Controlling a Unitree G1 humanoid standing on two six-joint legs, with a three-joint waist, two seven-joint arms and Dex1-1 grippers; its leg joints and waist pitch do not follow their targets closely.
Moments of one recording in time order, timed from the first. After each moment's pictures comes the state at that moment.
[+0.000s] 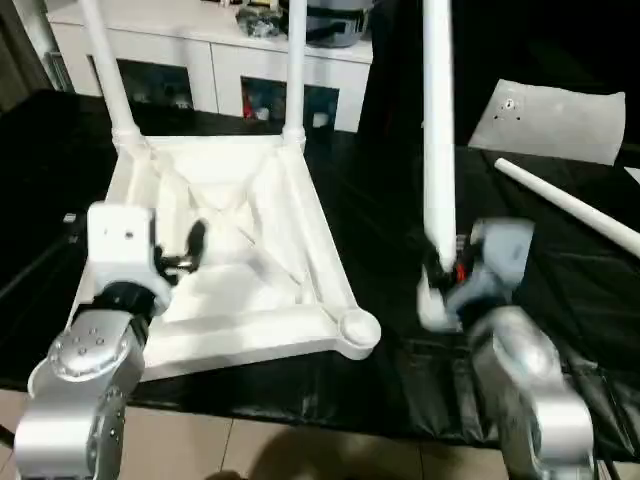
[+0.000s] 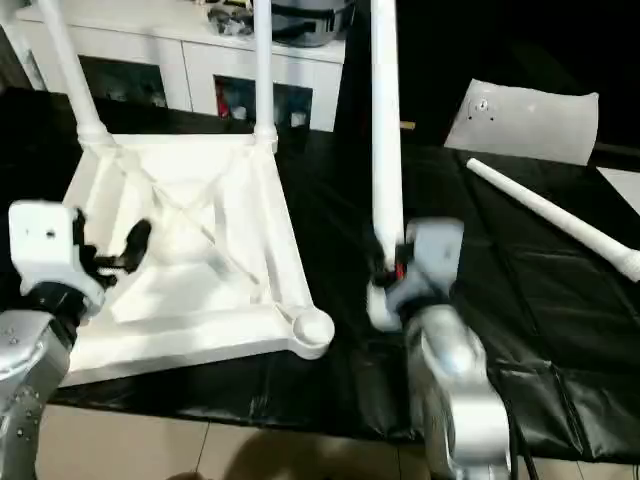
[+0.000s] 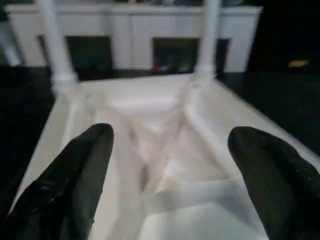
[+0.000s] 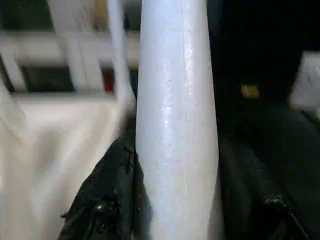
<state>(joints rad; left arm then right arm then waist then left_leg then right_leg) -0.06 0.22 0.16 -0.60 -0.15 0.74 -0.09 -0.12 0.01 -0.05 -0.36 0.17 0.44 0.14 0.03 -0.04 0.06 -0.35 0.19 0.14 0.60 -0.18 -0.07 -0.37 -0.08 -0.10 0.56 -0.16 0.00</state>
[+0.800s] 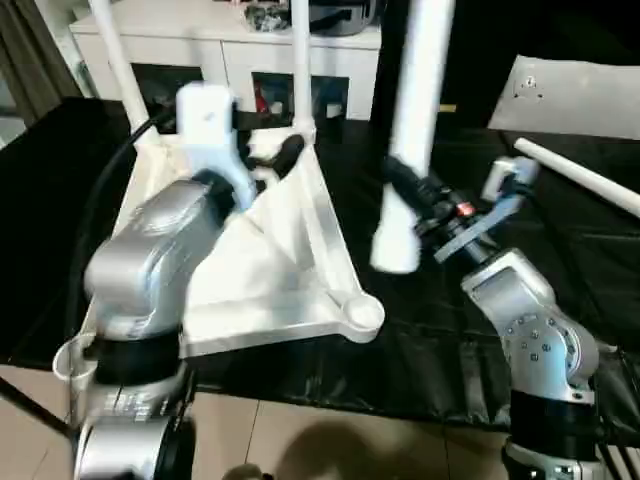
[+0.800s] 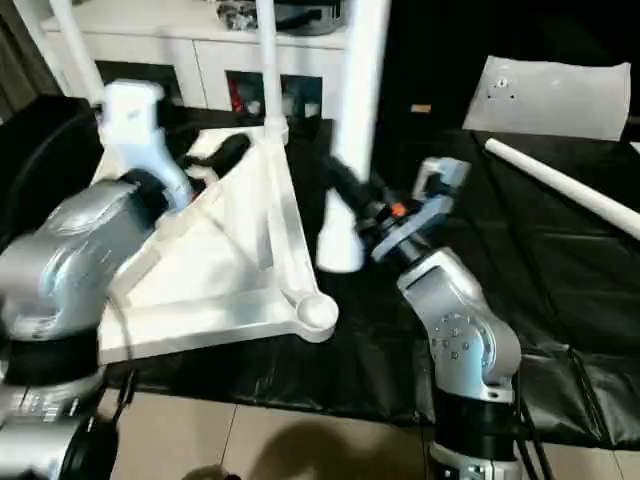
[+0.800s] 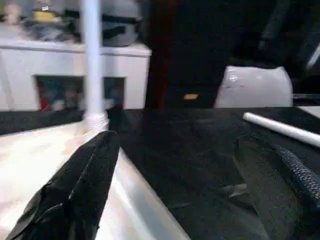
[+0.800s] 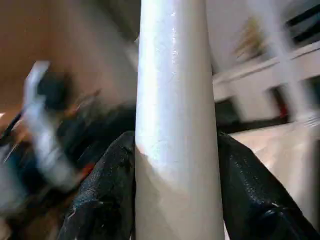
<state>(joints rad) -0.76 0.14 0.09 -0.05 -0.30 0.85 -0.21 -0.36 -0.07 -0.15 -0.15 0.69 0.62 0.55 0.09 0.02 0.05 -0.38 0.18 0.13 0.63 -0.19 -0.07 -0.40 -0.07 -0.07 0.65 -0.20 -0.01</state>
